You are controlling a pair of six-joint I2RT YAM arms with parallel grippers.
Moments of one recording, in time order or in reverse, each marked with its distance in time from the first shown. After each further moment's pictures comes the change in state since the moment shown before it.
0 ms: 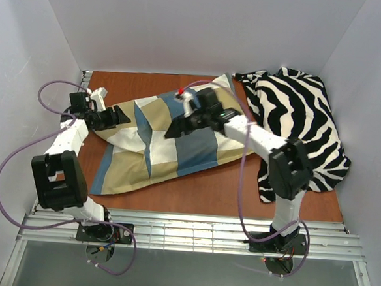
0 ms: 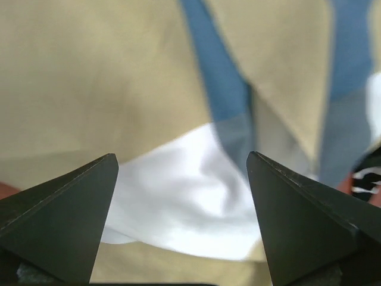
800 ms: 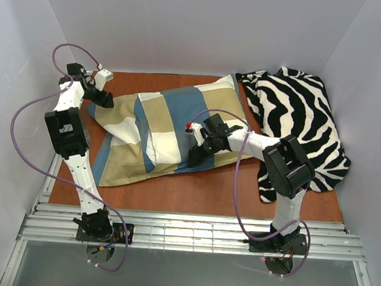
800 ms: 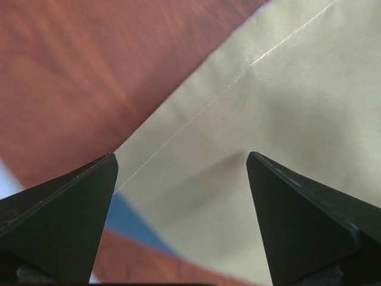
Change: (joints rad) left arm 0.066 0.755 0.928 -0.353 -0.138 0.885; right arm -0.077 -0.024 -0.333 -0.140 0.181 -0.359
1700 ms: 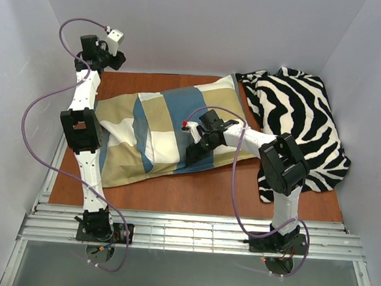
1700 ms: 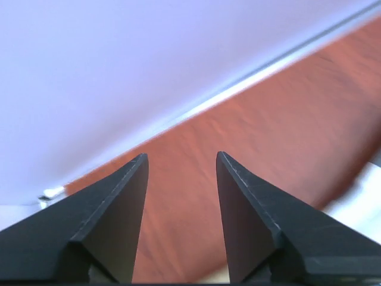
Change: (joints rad) left arm -0.146 0.166 0.380 0.426 -0.031 -0.264; right arm 0.019 0.042 0.107 -0.112 -0.030 -0.008
